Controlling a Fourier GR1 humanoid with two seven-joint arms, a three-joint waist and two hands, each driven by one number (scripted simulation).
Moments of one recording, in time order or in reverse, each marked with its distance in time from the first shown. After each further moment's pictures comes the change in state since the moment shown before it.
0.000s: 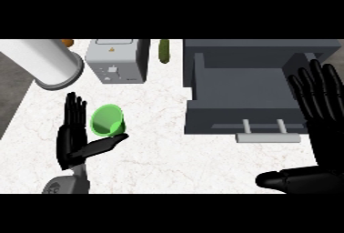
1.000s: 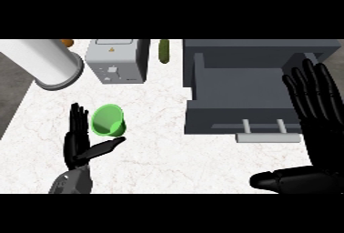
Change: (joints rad) left arm -0.113 0.027 0.122 0.440 0.072 -0.091 -0.298; right arm -0.010 0.020 0.024 0.001 0.021 -0.005 0.007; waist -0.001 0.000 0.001
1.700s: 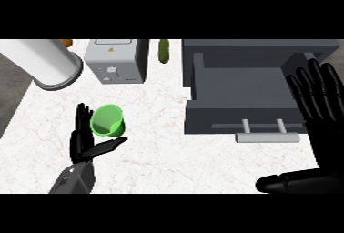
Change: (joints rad) left arm -0.144 0.039 0.048 0.331 0.026 -0.081 -0.179; right arm 0.001 -0.013 -0.019 -0.023 -0.029 0.016 0.030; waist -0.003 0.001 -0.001
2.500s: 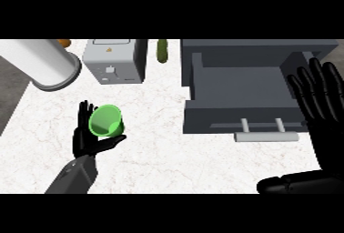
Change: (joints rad) left arm -0.149 0.033 0.065 0.286 0.060 -0.193 -0.132; right arm -0.007 -0.002 0.001 -0.017 -0.002 -0.001 0.025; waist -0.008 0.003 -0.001
